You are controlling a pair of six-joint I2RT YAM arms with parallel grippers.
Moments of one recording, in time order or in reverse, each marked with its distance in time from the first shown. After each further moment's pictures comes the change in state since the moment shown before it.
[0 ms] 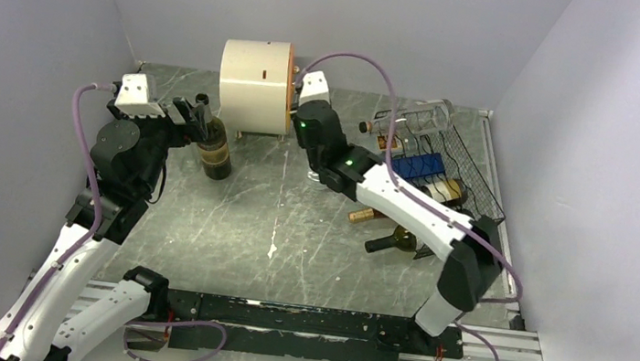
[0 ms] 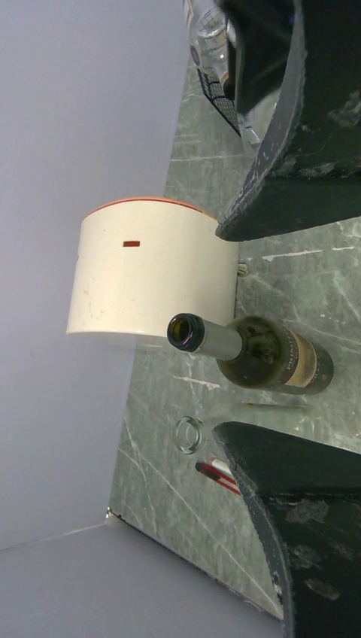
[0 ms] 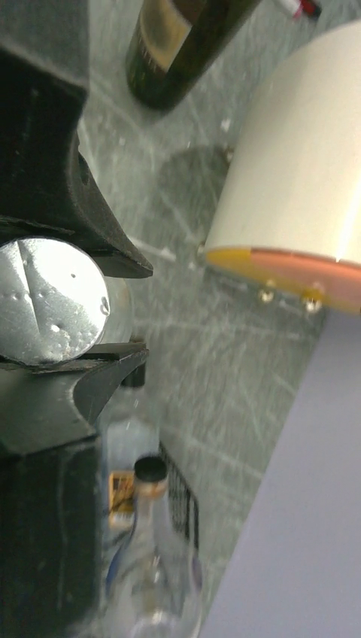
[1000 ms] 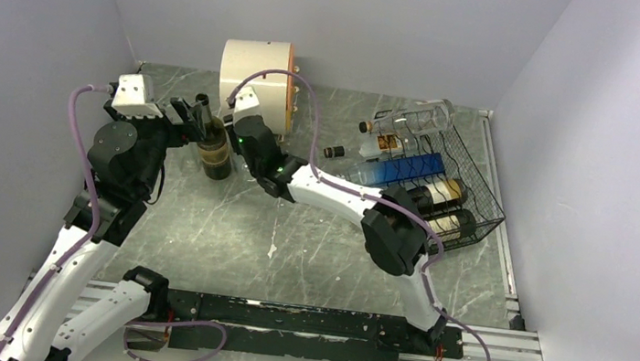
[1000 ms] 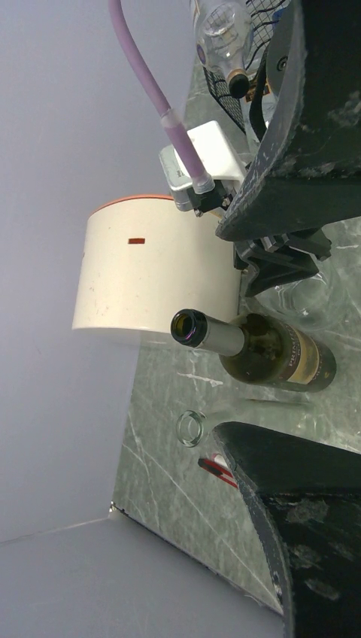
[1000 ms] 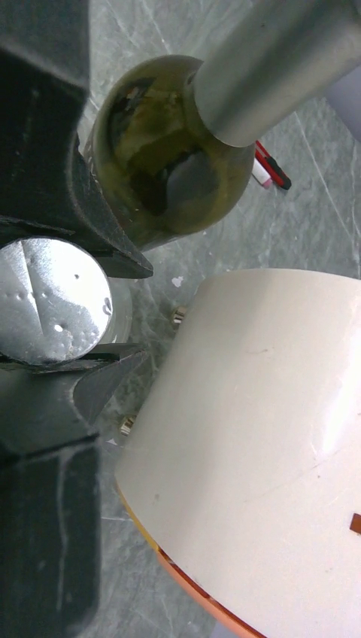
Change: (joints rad) left arm 0.003 -0.011 0.000 0.001 -0.013 0.010; right arm 0.122 0.502 0.253 0.369 -0.133 0.047
